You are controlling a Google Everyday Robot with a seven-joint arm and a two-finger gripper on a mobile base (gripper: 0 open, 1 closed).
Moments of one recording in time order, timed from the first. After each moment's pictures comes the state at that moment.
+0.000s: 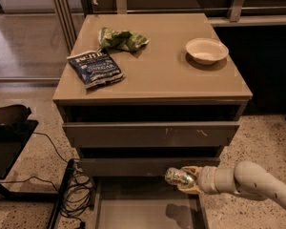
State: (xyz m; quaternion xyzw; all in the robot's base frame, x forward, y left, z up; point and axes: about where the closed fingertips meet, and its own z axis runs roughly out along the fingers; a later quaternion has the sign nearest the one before) arm 0.495 -0.168 0.446 -0.58 0.70 0.18 0.39
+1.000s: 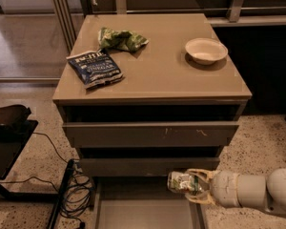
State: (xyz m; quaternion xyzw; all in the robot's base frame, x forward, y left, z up) arm 0.412 -0.158 0.596 -0.66 0.60 0.11 0.44
